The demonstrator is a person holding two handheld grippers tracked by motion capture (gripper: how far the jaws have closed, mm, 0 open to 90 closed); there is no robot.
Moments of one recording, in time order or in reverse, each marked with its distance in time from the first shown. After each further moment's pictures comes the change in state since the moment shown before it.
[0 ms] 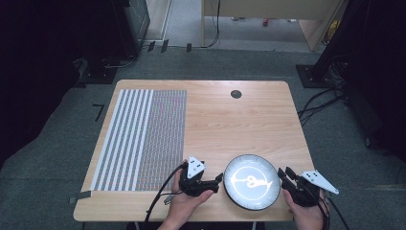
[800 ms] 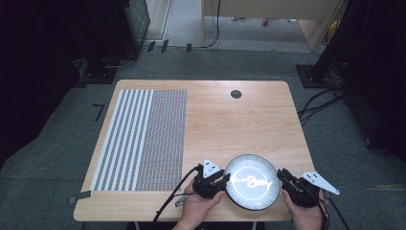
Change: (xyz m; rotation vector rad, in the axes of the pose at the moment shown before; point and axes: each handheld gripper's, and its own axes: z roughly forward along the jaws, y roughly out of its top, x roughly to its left) left arm -0.023 -0.003 0.027 0.071 -0.065 -0.051; right arm -0.001 -0.003 -0.001 0.006 0.067 0.042
